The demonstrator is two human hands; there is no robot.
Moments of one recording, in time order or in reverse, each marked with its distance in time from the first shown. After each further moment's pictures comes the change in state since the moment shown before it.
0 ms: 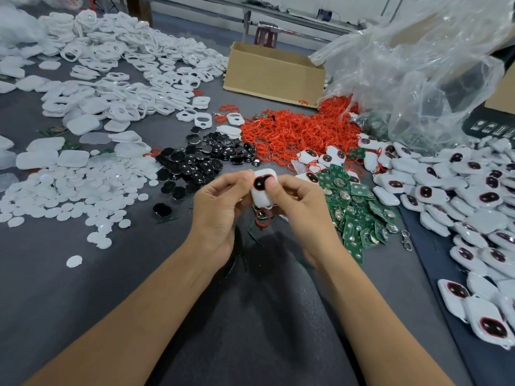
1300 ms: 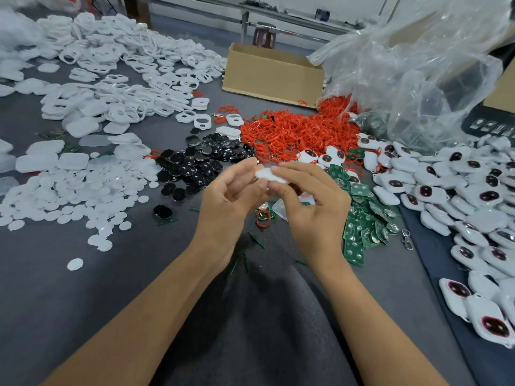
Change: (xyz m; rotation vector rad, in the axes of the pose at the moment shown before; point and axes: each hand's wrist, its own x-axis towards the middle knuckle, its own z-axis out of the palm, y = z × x) left_hand 0.002 -0.007 -0.006 0.065 -0.254 0.143; right_hand -0.008 -0.009 -0.002 -0.490 0.316 -0.652
